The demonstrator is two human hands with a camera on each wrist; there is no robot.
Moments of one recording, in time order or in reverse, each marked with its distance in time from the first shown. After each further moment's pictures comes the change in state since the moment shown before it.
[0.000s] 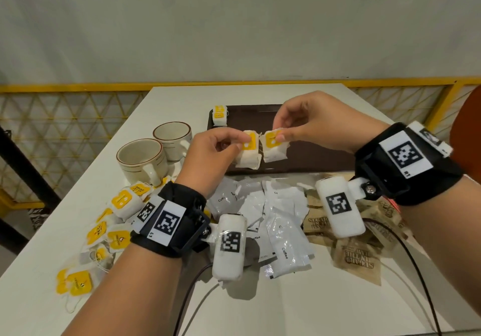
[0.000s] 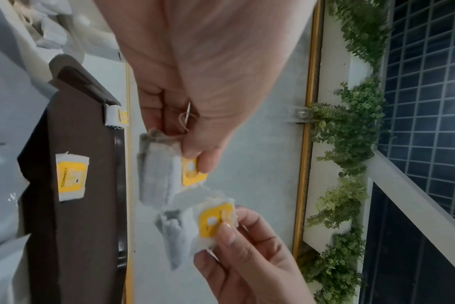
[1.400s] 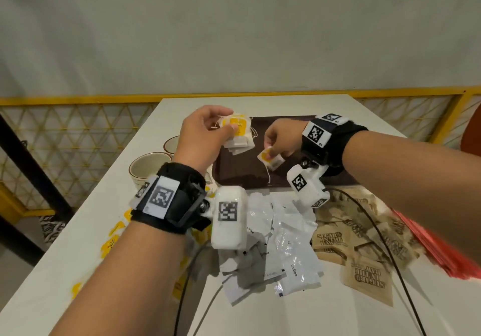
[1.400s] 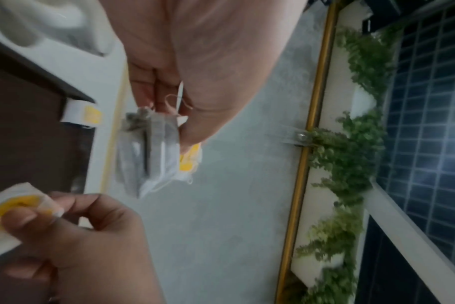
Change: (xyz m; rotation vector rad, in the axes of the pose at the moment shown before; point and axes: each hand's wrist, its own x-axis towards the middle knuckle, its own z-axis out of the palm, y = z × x) left_hand 0.044 0.022 -0.025 -0.068 0.156 0.013; right_hand 0.098 0.038 0.029 -0.427 -0.278 0.178
